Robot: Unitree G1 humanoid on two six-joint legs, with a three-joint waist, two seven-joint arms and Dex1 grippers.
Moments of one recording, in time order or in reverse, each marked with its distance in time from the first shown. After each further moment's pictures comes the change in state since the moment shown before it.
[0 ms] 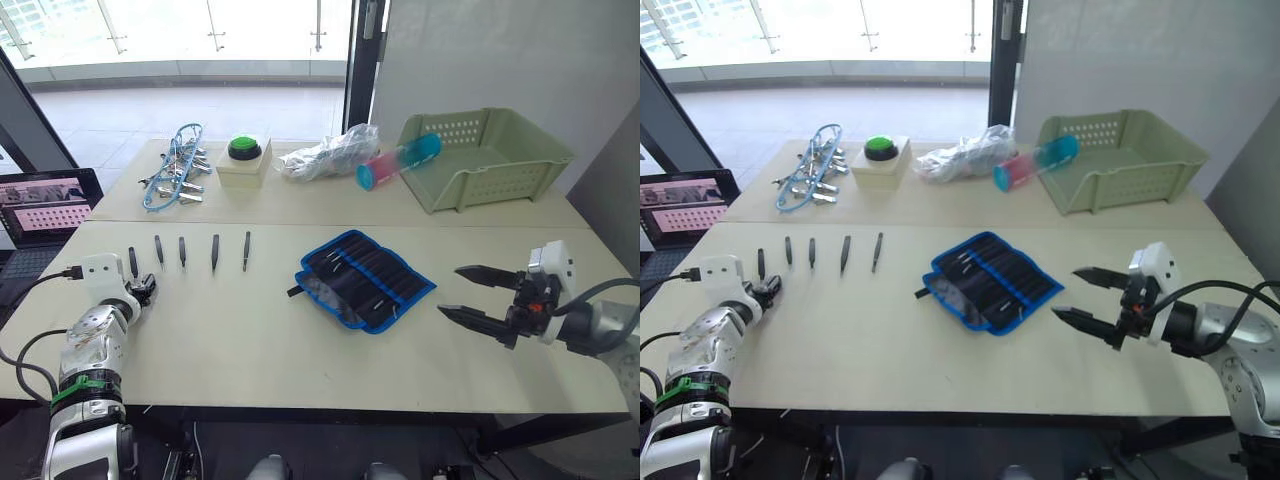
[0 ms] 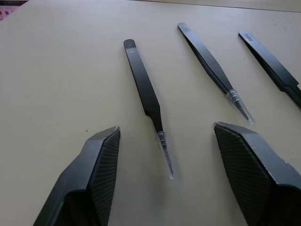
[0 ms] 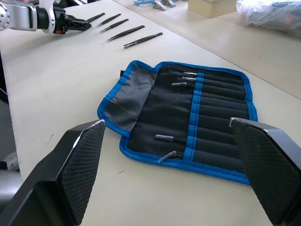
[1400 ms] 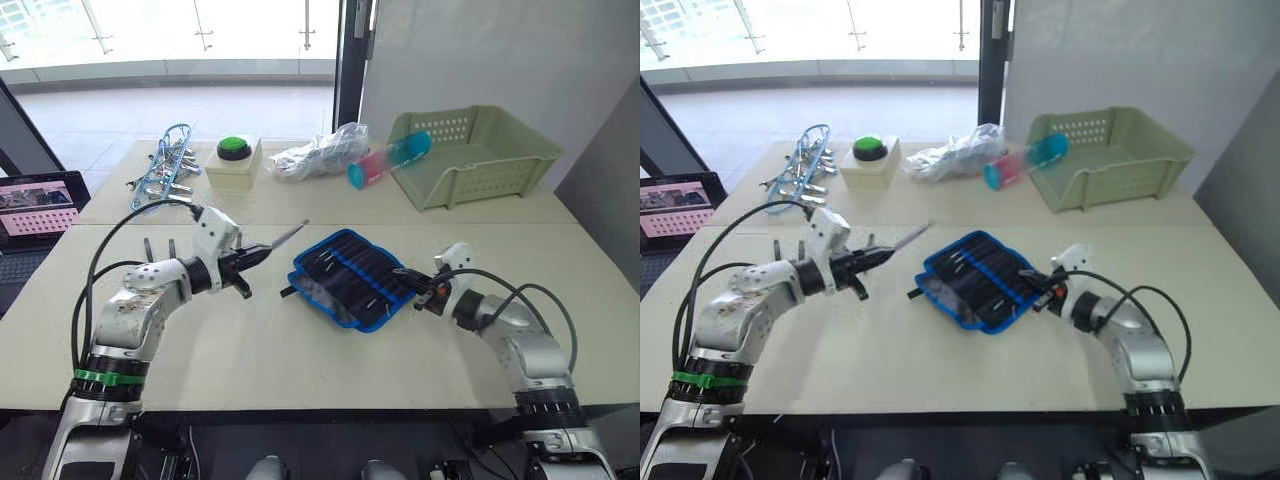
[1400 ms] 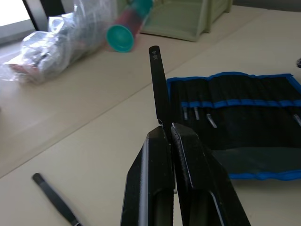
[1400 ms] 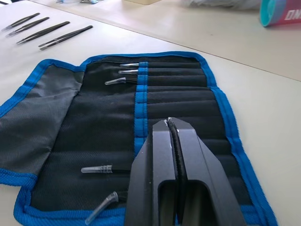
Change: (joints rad) left arm 0.012 0.038 -0.402 -0.715 -0.155 0.294 -0.564; right arm -0.279 0.384 0.278 0.405 -0.322 -0.220 -0.299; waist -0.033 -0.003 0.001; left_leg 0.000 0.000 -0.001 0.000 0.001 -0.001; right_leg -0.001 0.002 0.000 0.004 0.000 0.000
